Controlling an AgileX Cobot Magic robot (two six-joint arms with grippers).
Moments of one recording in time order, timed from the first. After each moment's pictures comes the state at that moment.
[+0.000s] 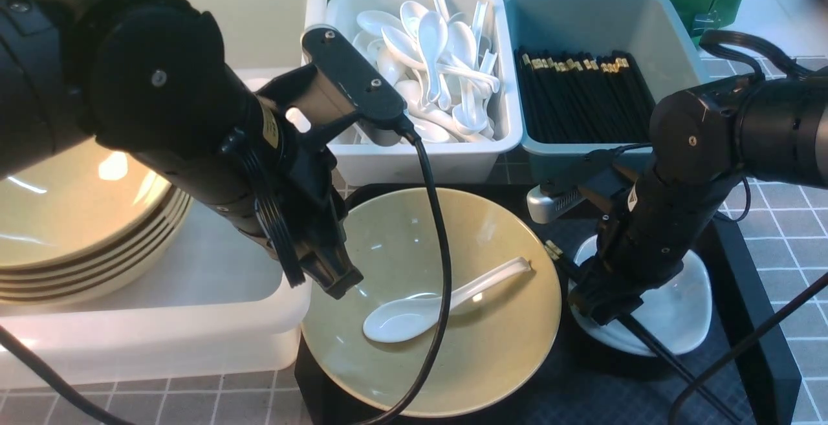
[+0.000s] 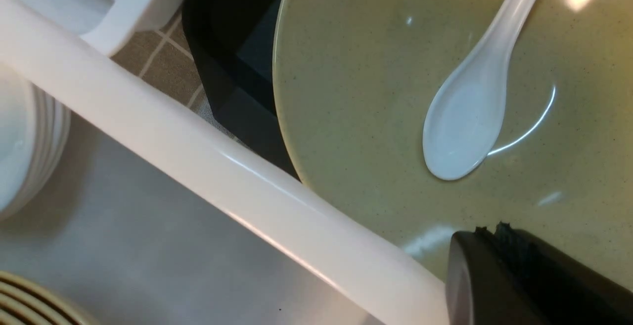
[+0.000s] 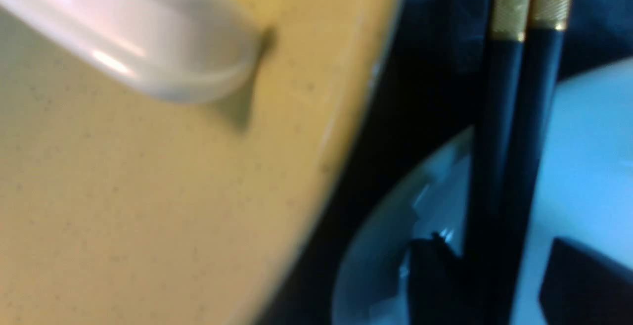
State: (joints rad) right arm 0.42 1.80 -1.15 0.05 0.88 -0.18; left arm -0.64 1.39 -1.19 0.04 1.02 0.28
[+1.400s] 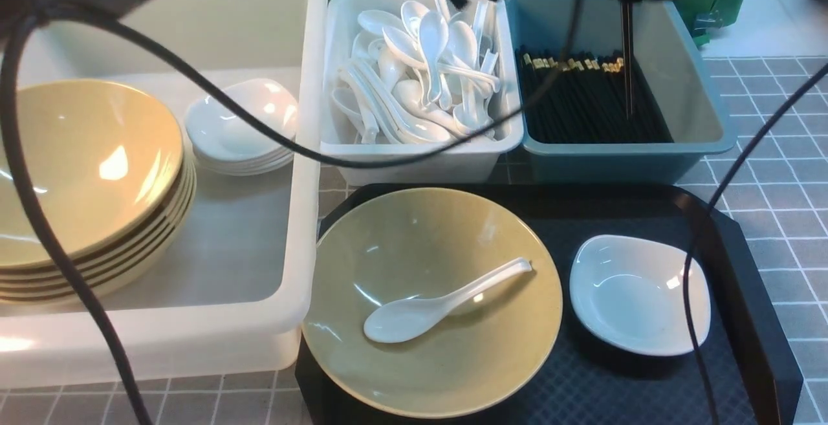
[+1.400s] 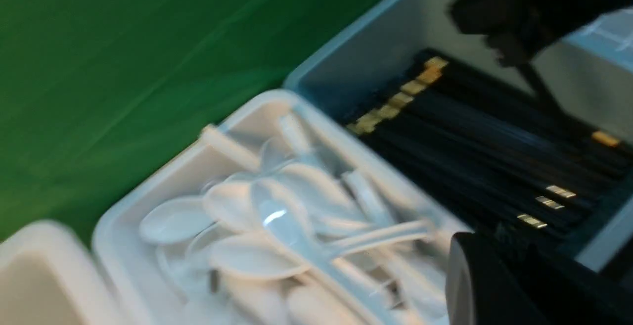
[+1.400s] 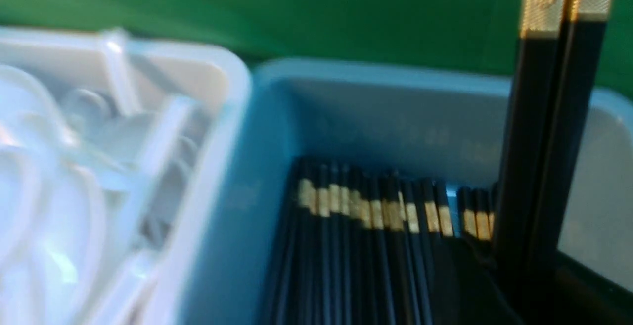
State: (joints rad) right arm 0.16 2.14 -1.93 -0.09 0.53 0.19; left arm -0.55 1.75 -1.74 0.05 0.62 0.19
